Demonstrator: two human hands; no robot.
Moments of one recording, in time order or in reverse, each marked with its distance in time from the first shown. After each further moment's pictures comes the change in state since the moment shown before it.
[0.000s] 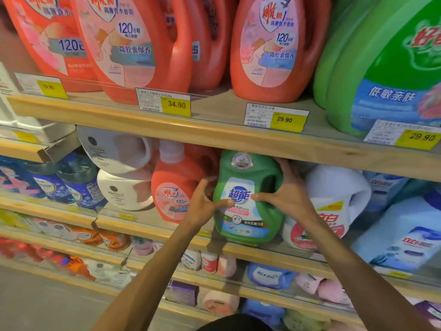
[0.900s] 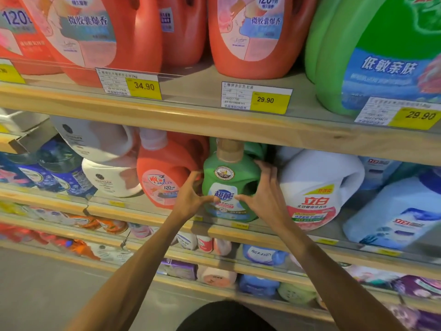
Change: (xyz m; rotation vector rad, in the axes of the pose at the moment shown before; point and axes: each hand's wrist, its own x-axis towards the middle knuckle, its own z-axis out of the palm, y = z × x) left_hand 0.005 -0.033 -0.003 0.158 -0.052 0.014; right_hand -0.030 0.034 0.051 -0.165 -0.007 0.022
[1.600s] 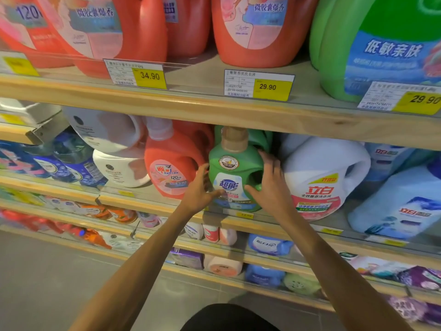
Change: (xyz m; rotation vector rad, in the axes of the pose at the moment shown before) left_hand -0.014 0.006 0.007 0.098 -0.114 -0.018; right_hand -0.010 -0.001 -0.005 -0.065 -0.042 -0.044
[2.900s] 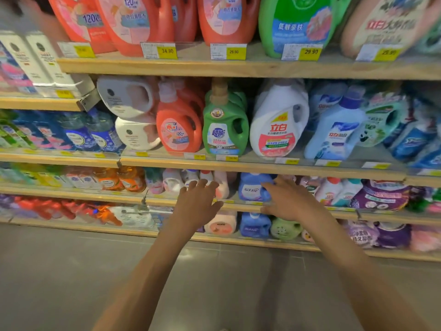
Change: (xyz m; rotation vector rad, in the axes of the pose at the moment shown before) left_hand -0.316 0.119 0.022 1.108 -0.171 0.038; right_hand -0.272 -0.097 -0.156 -0.504 -0.663 0.150
